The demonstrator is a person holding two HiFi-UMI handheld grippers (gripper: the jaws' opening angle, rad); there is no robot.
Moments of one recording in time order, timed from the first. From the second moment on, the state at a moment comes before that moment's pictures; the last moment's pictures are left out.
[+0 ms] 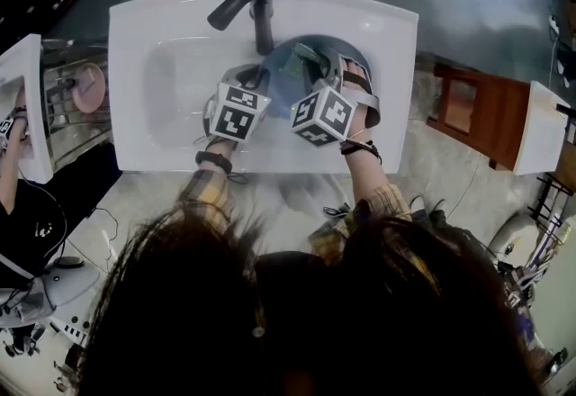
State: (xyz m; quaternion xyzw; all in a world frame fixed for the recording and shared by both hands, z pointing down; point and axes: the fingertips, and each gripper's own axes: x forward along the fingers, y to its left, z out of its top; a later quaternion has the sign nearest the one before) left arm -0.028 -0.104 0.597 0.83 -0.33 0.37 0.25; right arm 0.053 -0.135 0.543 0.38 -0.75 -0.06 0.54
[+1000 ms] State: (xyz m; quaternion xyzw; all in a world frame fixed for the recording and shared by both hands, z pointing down) left arm -0.021 -0.104 0.603 0.83 -0.32 0.37 0.25; right arm 0.077 -0.063 0.593 0.32 -0.74 0.03 0.58
